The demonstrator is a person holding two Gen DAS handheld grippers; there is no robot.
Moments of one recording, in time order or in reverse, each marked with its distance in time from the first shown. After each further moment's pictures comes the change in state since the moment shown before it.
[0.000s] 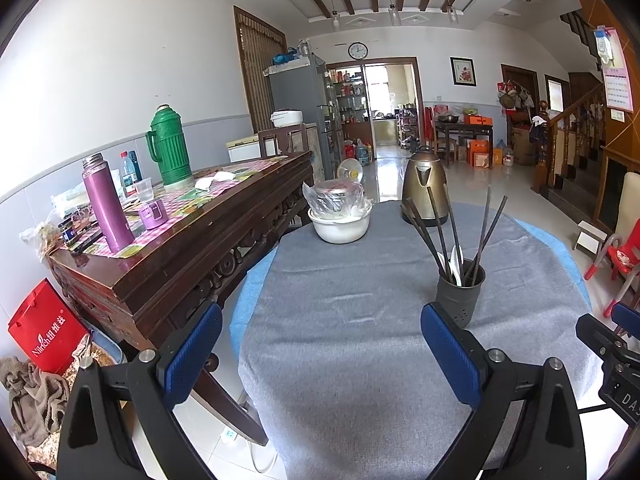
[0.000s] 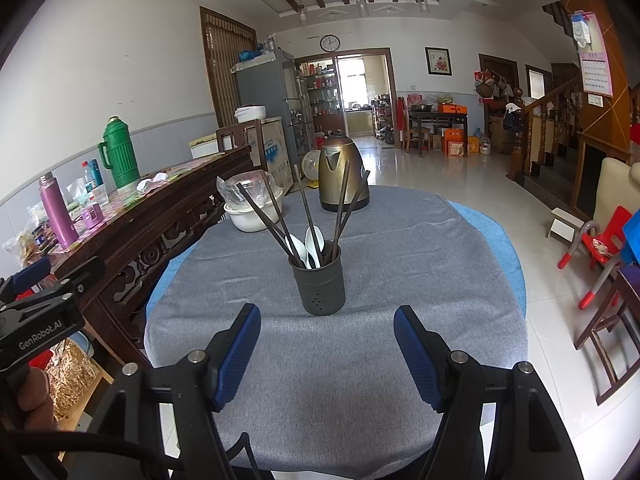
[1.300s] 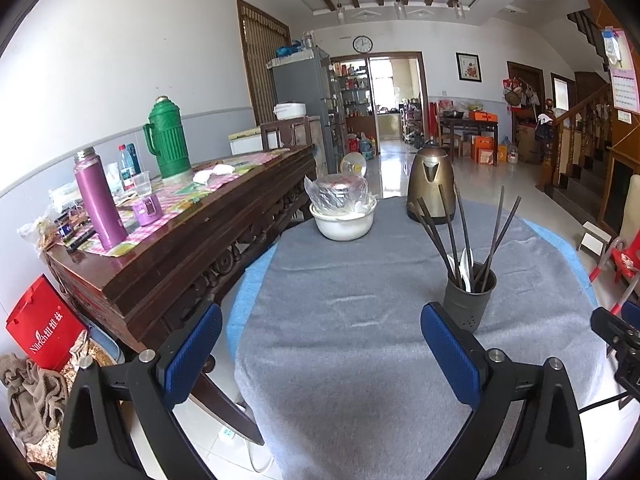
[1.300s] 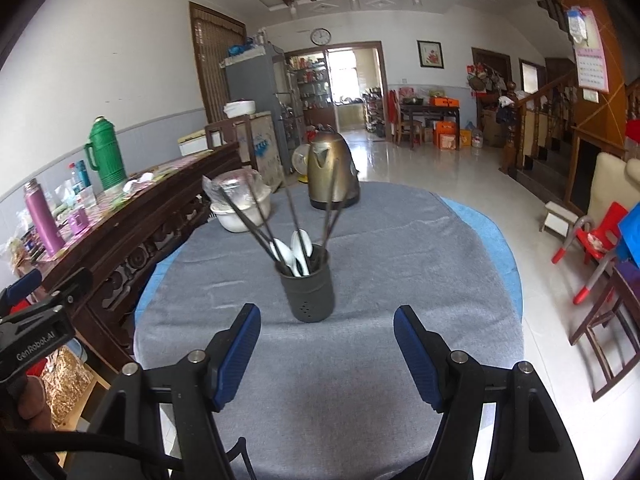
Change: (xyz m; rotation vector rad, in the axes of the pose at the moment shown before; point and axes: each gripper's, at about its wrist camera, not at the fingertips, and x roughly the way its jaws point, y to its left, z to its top) left arm 0.035 0.001 0.010 -0.013 0.039 0.000; right arm 0.026 -0.016 0.016 0.035 0.042 -0.039
